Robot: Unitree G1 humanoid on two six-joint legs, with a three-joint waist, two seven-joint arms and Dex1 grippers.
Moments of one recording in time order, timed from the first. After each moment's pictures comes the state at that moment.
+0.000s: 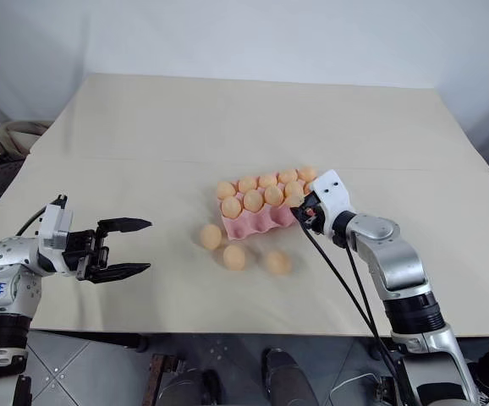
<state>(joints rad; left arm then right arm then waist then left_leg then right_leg) -0.35 0.72 0.22 0.32 -0.56 0.01 -1.49 -0.55 -0.51 0.09 -0.02 0.22 0.60 0.54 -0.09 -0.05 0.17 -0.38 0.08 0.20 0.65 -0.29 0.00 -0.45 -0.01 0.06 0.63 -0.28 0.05</state>
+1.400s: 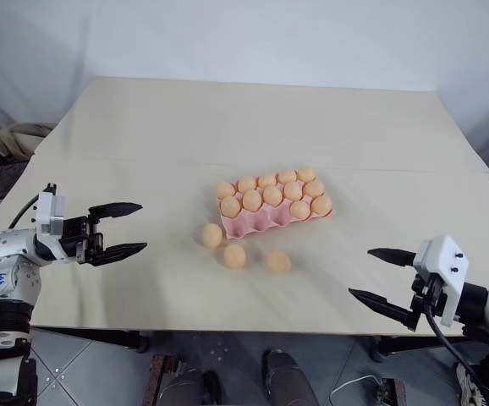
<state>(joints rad) -0.48 0.71 0.24 0.53 -0.52 -0.09 -1.46 0.27 -0.82 -0.54 -0.48 0.55 0.45 1.15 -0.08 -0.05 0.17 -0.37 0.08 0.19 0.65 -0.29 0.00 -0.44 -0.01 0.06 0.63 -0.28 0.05</state>
